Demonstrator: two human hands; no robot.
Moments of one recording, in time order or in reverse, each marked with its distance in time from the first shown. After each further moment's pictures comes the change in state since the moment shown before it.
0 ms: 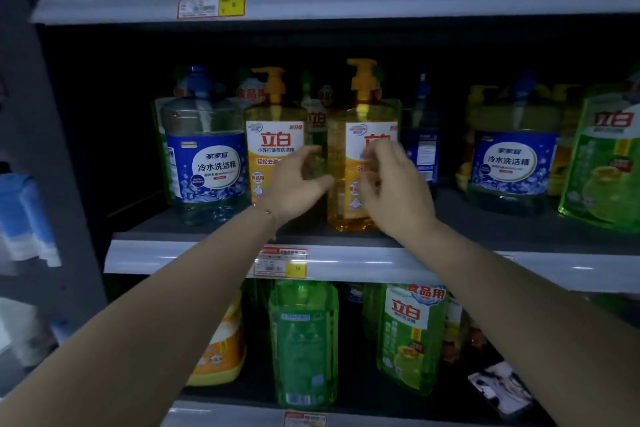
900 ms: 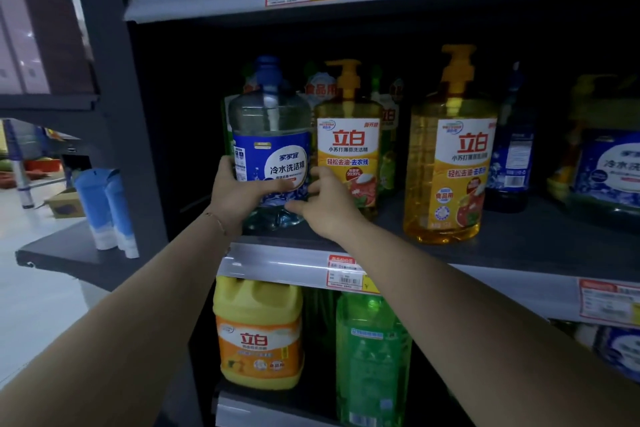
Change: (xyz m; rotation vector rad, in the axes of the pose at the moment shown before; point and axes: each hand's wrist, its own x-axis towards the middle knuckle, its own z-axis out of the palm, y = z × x) left_hand -0.010 -0.103 -0.110 -0.355 0.513 -0.259; right_hand 0.034 -0.113 0.135 0.688 -0.467 0.402
